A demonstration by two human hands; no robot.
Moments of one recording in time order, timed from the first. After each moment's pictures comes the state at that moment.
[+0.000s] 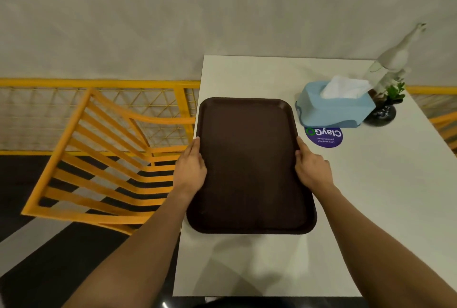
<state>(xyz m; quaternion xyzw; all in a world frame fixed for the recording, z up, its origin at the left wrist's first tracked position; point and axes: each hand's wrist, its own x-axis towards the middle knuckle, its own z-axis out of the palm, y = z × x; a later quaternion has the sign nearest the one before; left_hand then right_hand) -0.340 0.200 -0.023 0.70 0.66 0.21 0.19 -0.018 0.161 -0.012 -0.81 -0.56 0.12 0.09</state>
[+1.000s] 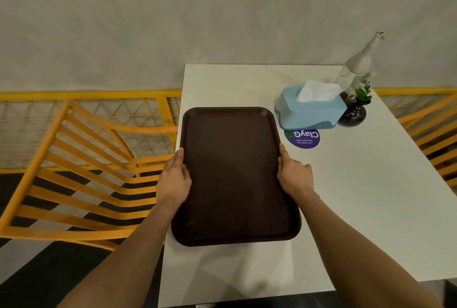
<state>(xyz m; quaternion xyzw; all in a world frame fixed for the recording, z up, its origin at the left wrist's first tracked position) -0.338 0.187 -0.023 0.68 0.67 0.21 0.21 -0.019 0.147 -0.019 -0.82 -0.56 0.09 0.05</state>
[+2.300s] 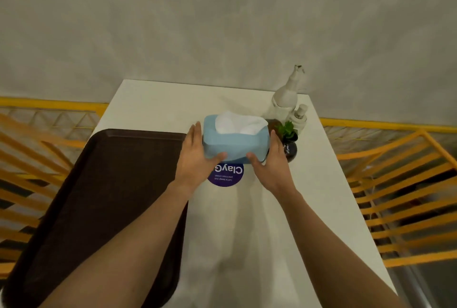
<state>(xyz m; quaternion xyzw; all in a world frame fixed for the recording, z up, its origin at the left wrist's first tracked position) -0.011 0.264 0.023 0.70 0.58 0.32 0.27 0.208 0.219 0.024 -0.70 -0.60 0.16 0.37</state>
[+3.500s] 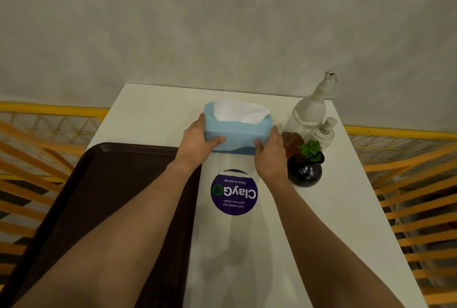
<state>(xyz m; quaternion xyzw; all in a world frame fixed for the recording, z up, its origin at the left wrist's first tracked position) -0.016 0.385 0.021 0.69 0.55 0.34 0.31 0.179 0.330 0.013 -0.77 -0.52 0.18 0.34</state>
